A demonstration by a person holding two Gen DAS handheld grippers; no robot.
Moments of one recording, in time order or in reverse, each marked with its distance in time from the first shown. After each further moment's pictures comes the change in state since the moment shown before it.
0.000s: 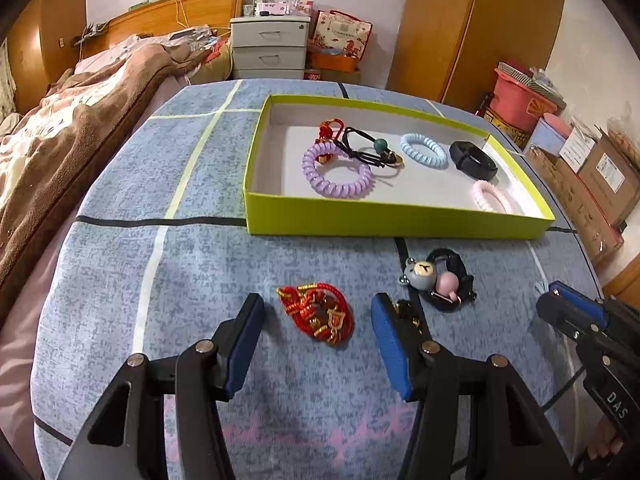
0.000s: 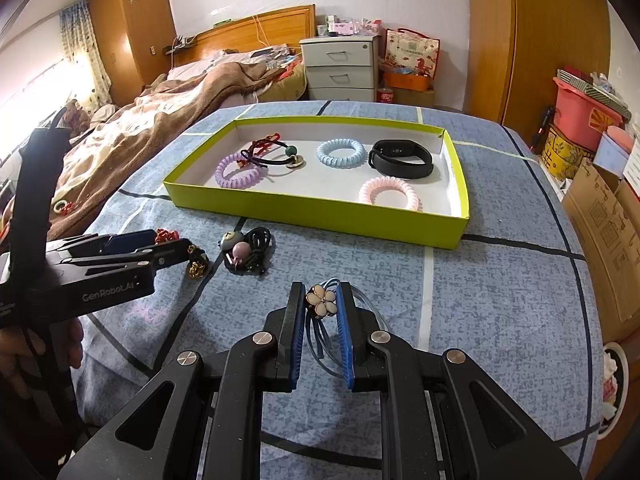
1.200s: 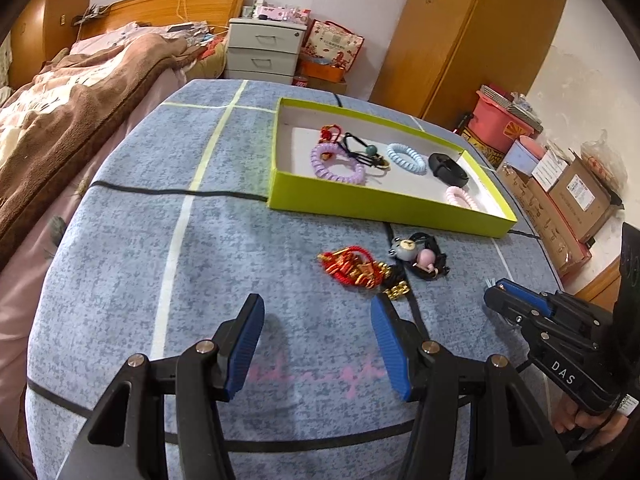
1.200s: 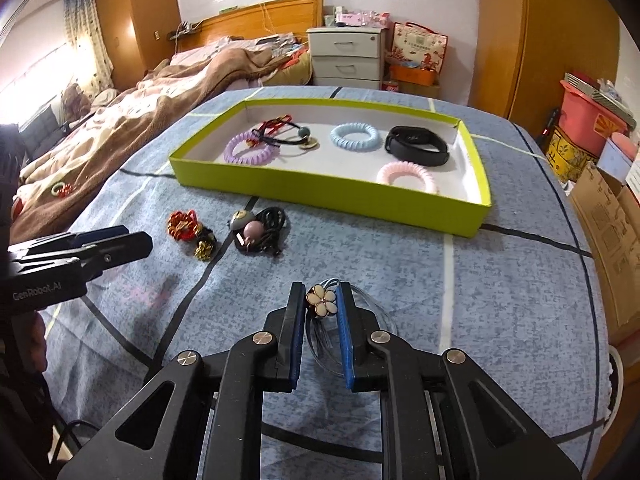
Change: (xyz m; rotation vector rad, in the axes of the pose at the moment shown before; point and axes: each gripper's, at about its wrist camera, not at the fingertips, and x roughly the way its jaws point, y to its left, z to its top) left arm -0.028 0.025 -0.020 -0.065 -0.024 -0.136; right arm 0.007 0.012 -0.008 -0.026 0.031 -0.015
